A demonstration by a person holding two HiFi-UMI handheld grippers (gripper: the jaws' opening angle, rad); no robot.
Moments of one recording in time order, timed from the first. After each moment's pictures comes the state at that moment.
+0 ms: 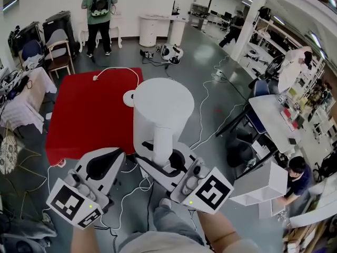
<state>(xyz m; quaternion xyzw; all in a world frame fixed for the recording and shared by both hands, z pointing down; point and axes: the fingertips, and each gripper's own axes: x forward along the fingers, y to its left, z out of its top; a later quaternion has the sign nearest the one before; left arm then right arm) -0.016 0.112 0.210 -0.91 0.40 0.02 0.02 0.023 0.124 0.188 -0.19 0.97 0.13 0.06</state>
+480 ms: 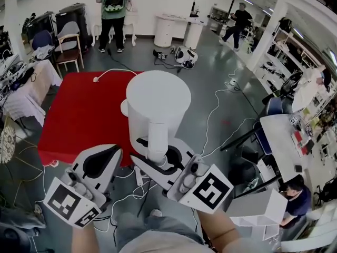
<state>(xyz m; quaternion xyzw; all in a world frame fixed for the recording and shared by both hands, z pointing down) 0.027 -0.001 0.207 -0.88 0.47 0.03 0.02 0.063 0.009 0.185 -0.11 0.98 0.14 0.06</state>
